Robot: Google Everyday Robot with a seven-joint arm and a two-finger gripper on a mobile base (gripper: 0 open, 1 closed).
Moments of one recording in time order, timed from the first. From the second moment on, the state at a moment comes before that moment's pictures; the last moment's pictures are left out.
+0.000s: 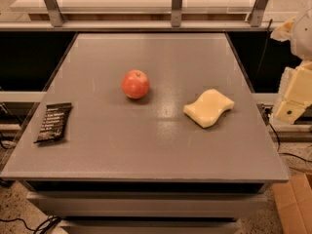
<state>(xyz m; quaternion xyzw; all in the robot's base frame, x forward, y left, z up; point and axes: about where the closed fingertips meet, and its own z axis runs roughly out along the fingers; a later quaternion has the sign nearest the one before) 0.438 -0.214 0.986 -0.60 0.78 -0.05 0.17</state>
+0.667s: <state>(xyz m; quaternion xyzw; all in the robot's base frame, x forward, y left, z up) 0.443 -0.204 0.984 -0.60 0.77 -0.03 0.20</state>
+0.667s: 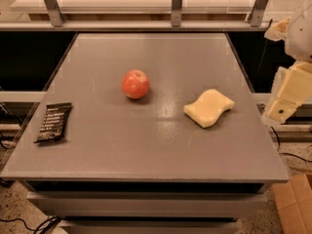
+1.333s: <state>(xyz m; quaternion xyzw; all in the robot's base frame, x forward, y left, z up) 0.487 -0.139 0.978 -0.66 0.71 0.02 0.24</state>
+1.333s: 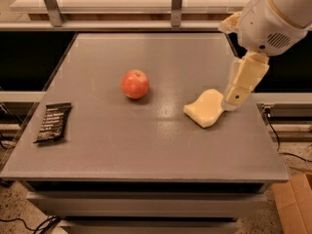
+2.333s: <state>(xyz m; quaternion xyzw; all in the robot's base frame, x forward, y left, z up) 0.538 -0.035 0.927 -0.73 0.63 0.11 0.25</state>
